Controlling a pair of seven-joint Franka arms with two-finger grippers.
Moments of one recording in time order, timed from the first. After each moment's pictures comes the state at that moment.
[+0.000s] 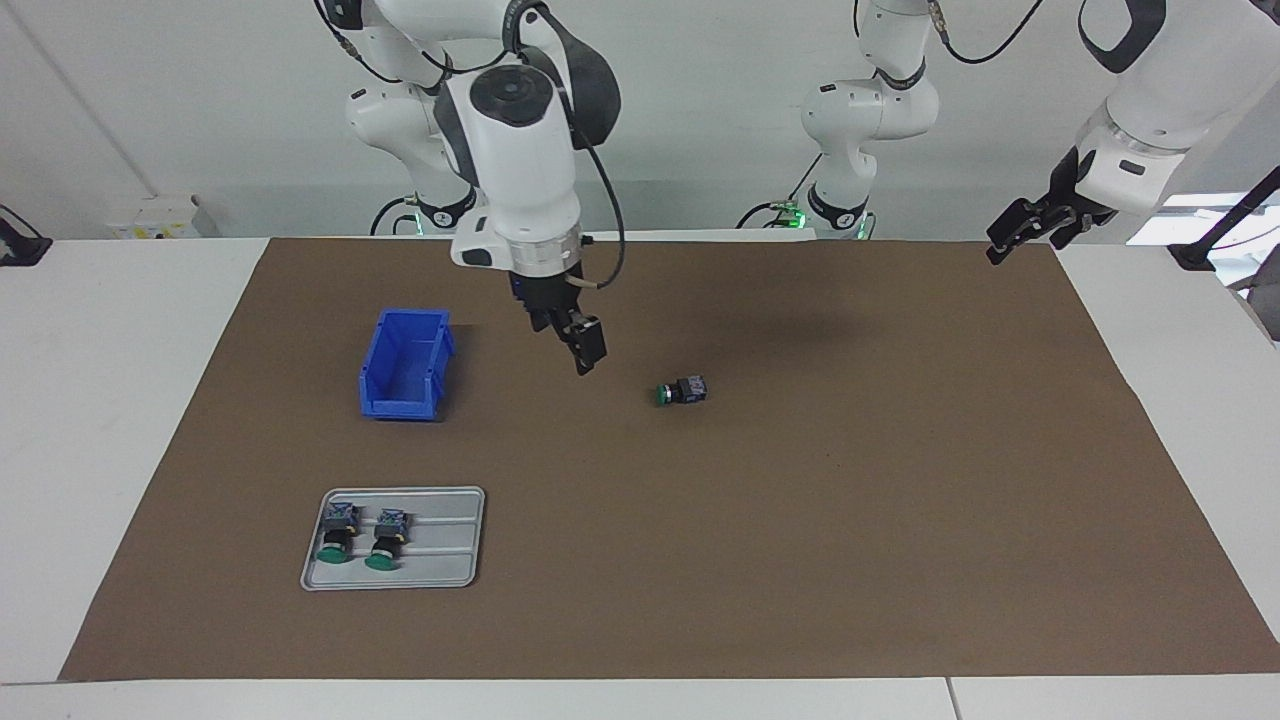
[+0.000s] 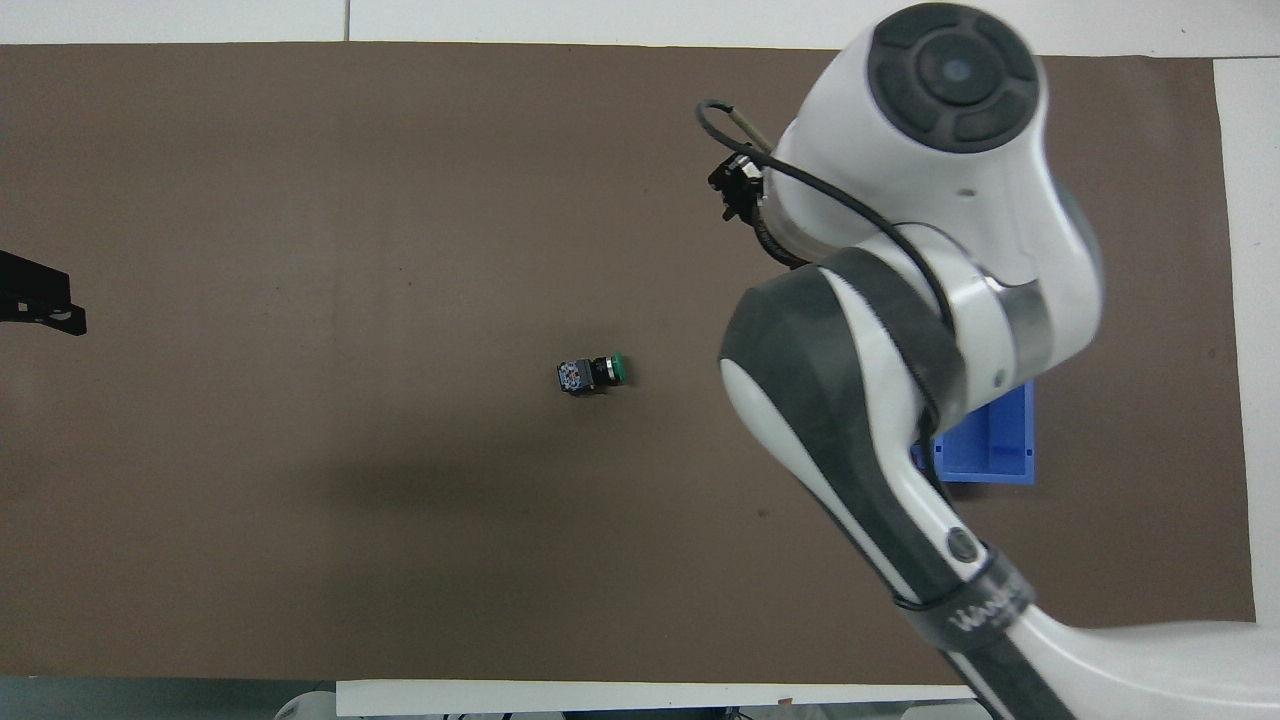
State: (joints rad) left arm -0.04 -0.07 -0.01 -1.63 0.01 1.43 -0.20; right arm 0.41 0.21 -0.01 -1.49 0.02 1.75 1.18
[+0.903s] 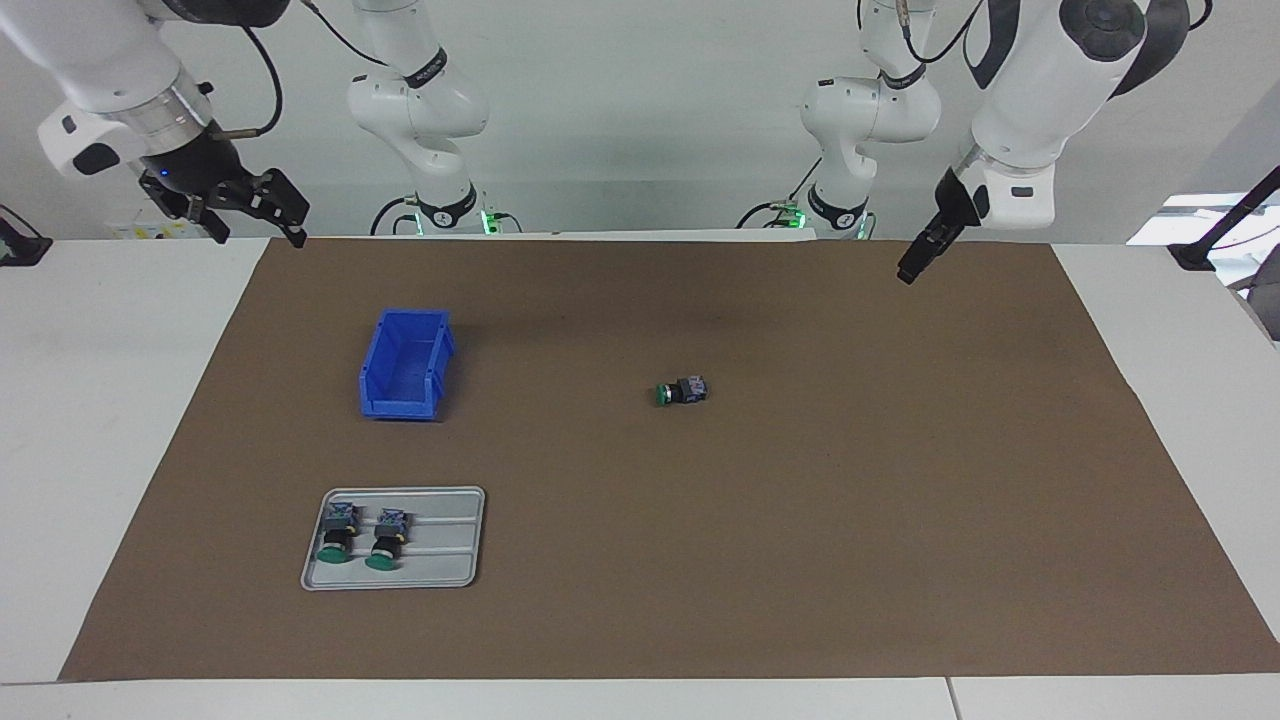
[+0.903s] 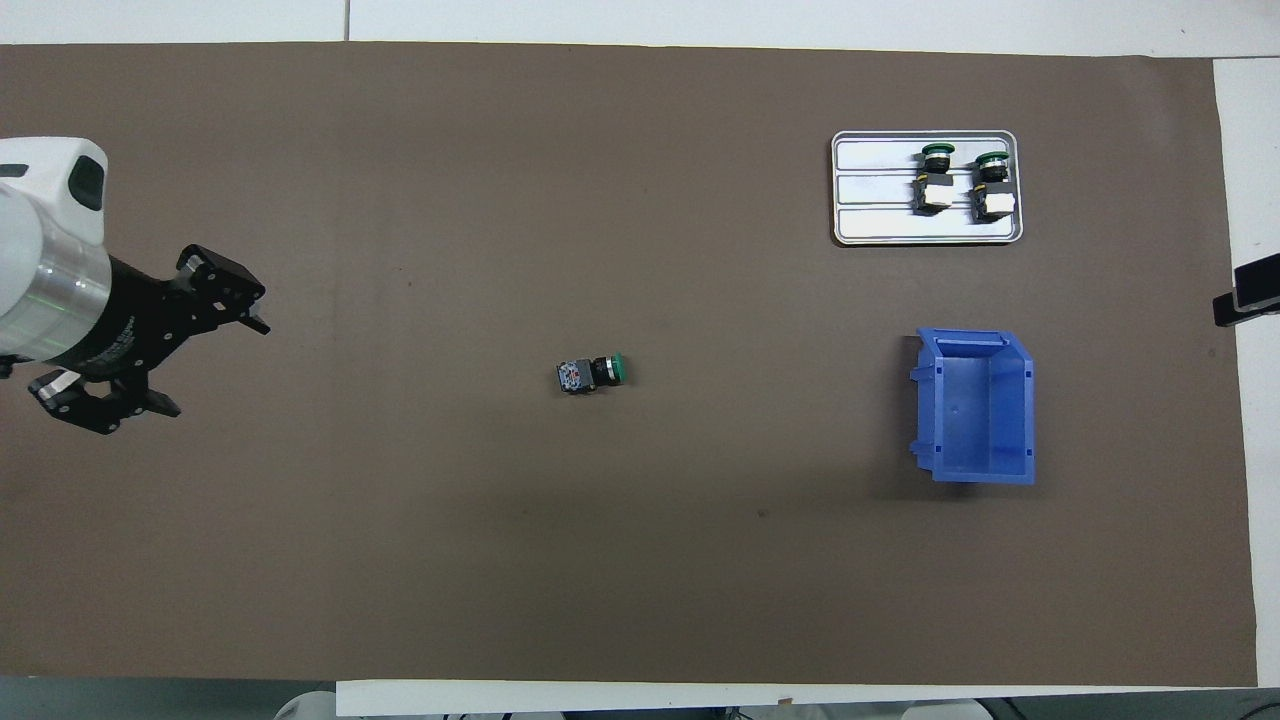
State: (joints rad) left arm -0.26 -0.11 -0.03 -1.78 -0.08 1.53 -1.04; right arm -0.09 -0.02 -0.05 -1.51 0.02 1.35 -0.03
